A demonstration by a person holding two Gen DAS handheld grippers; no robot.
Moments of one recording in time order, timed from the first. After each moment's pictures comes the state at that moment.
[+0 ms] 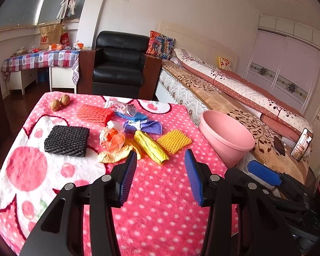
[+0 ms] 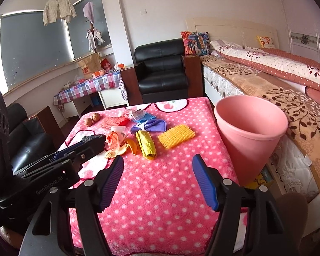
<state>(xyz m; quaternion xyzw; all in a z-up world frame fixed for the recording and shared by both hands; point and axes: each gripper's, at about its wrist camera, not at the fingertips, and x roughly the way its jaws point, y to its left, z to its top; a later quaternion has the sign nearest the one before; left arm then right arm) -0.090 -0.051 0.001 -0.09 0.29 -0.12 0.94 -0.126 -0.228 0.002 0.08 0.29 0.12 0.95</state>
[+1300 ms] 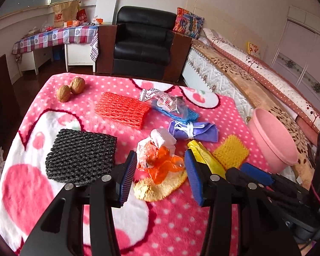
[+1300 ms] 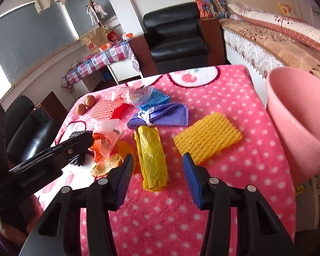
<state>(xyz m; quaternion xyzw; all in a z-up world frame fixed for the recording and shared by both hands) 0.033 -0.002 -0.040 -0.10 0.38 -0.05 0.92 0.037 -0.190 -0.063 0.11 0.40 0.19 0.89</state>
